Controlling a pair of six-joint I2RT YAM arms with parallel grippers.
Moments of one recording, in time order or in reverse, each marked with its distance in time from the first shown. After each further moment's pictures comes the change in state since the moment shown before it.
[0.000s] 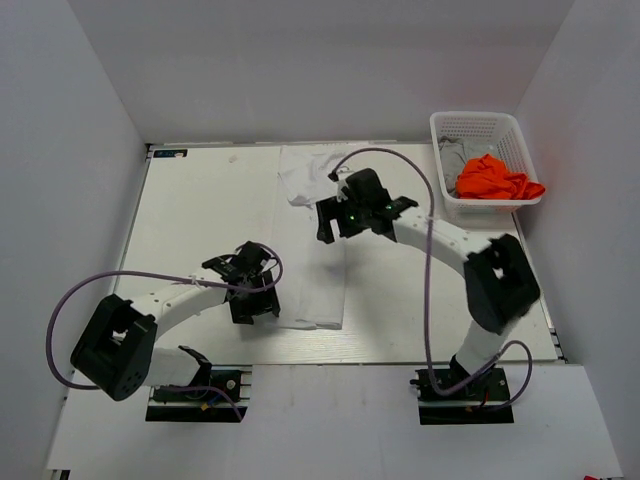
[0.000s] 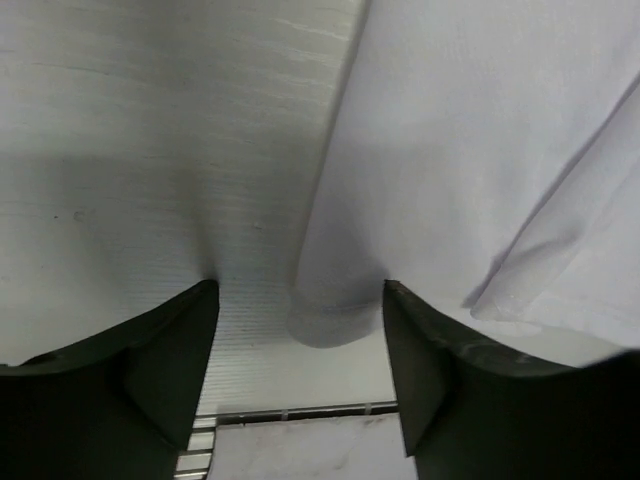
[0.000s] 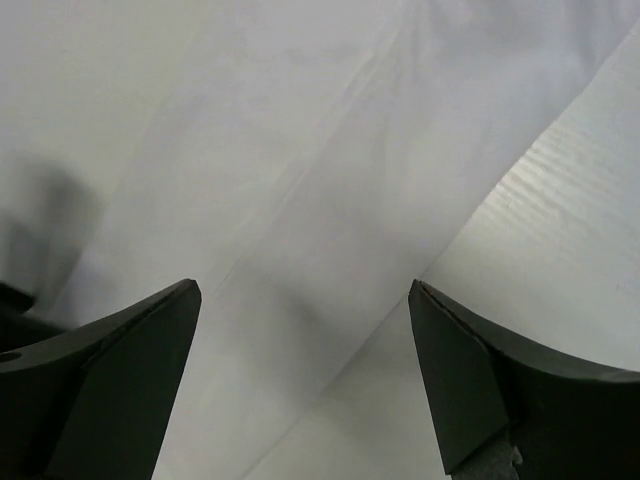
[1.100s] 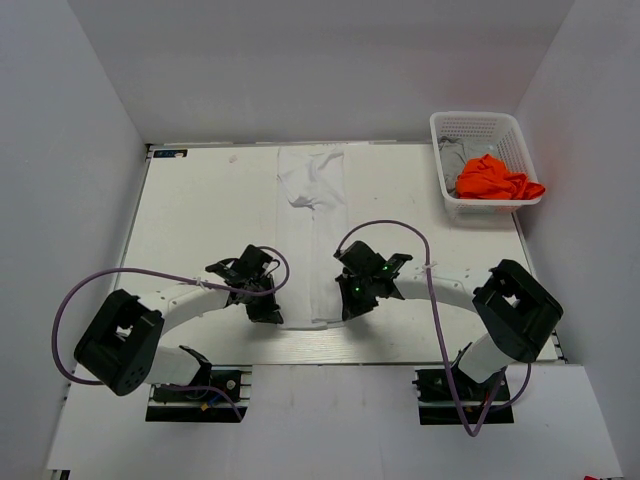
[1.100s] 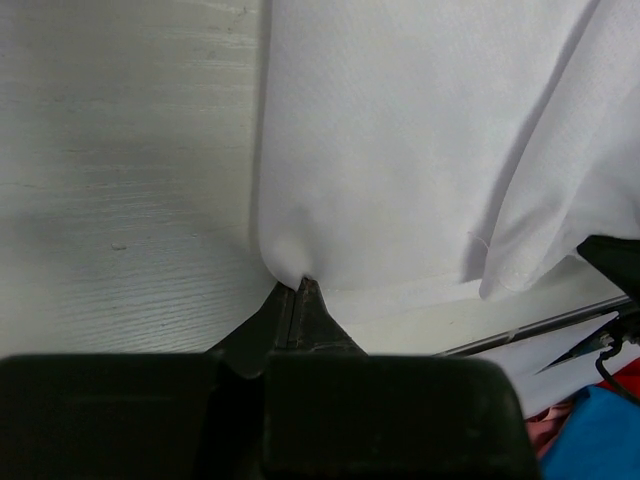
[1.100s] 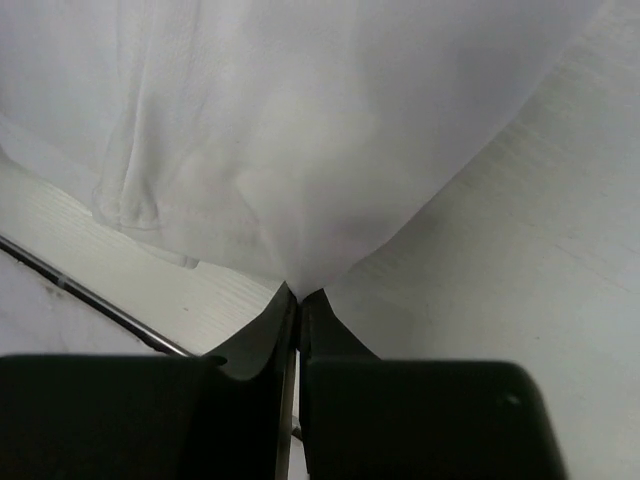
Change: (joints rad) left arm -0.009 0.027 -0.061 0.174 0.183 -0.009; right arm 0.252 -0.235 -0.487 -0.111 -0.030 0.333
